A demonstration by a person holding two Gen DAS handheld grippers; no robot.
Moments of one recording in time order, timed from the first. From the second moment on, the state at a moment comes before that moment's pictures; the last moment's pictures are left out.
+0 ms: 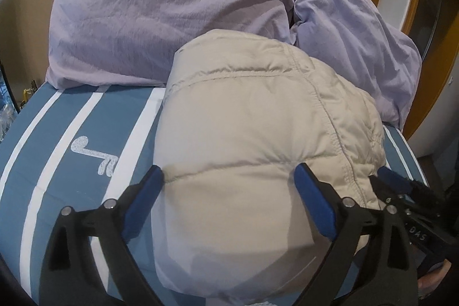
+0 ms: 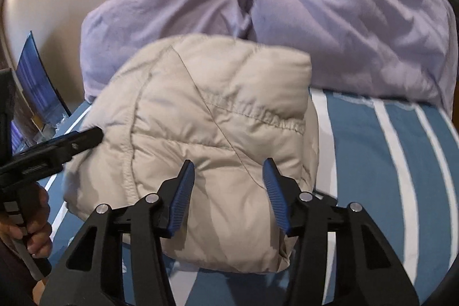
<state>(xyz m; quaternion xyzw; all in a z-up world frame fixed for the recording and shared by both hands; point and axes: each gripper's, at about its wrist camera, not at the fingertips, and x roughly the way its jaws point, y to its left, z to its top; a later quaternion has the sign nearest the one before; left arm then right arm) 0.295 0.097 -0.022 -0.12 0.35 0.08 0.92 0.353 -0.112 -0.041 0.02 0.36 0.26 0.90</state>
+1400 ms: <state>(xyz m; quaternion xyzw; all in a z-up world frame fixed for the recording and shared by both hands) 0.100 0.039 -0.019 -0.08 0.35 0.08 0.93 0.165 -0.143 -0.004 -0.01 0.37 0.20 0.91</state>
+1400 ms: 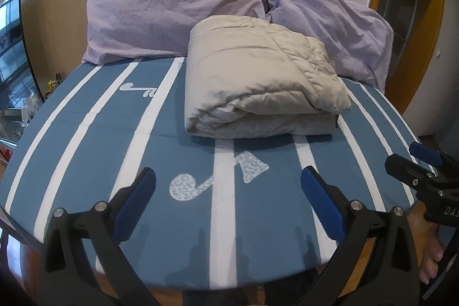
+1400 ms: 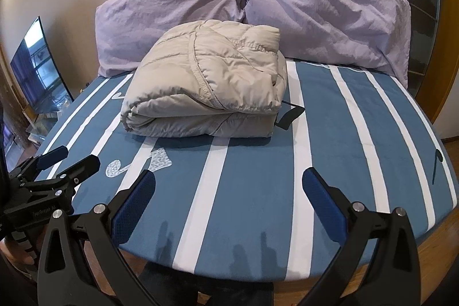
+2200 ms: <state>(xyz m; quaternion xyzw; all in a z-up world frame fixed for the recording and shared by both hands) 0.087 0.027 -0.014 -0.09 0.35 0.06 0.93 0.150 -0.145 -0.003 0.00 0.38 0.22 0.90</state>
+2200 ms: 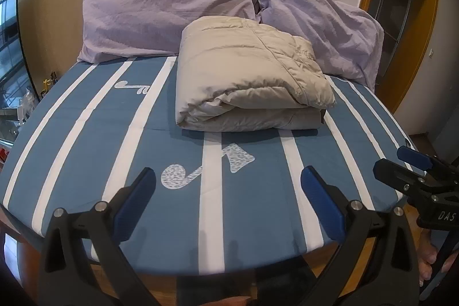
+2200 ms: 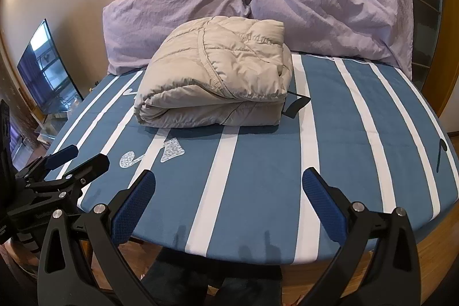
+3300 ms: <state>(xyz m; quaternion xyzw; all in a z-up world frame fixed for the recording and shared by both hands) 0.089 0.026 -0.017 -0.09 0.36 0.07 0.93 0.152 -0.141 -0.010 0.00 0.39 0.23 0.89</state>
